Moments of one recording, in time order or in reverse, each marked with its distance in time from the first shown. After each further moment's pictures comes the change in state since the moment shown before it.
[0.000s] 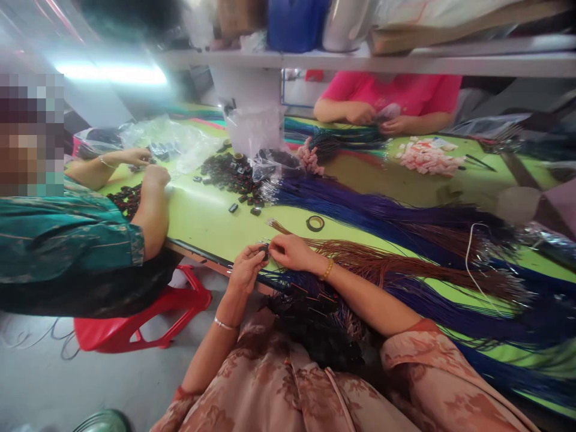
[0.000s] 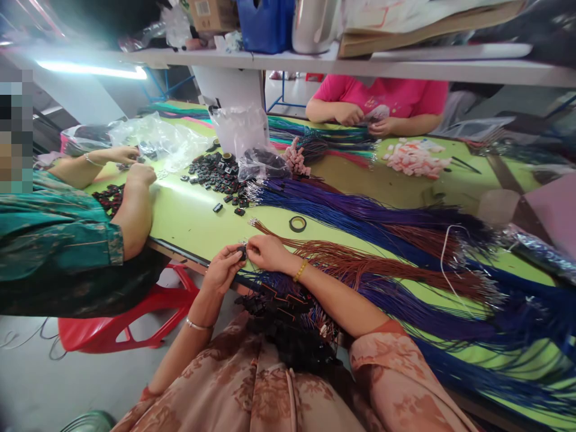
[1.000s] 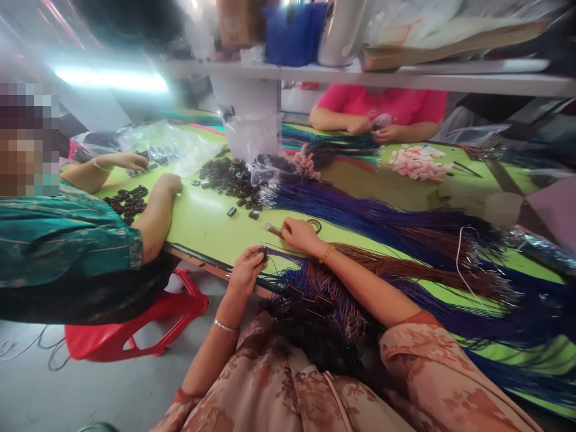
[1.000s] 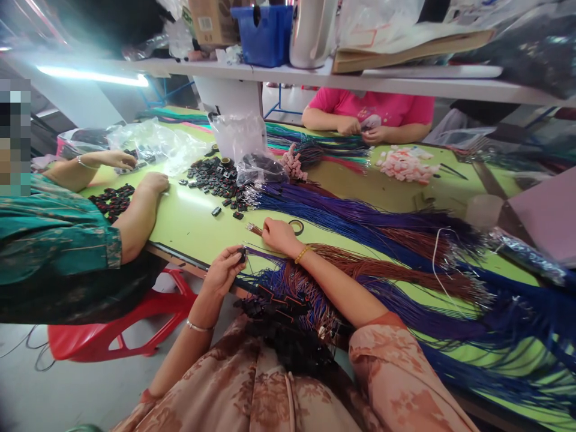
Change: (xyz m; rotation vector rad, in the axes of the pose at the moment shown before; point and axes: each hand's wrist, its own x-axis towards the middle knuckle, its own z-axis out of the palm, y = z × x) left_hand 0.004 -0.001 0.001 -0.015 0.020 -0.024; right_hand 0.023 0.029 -0.022 -0.309 -0.033 0.391
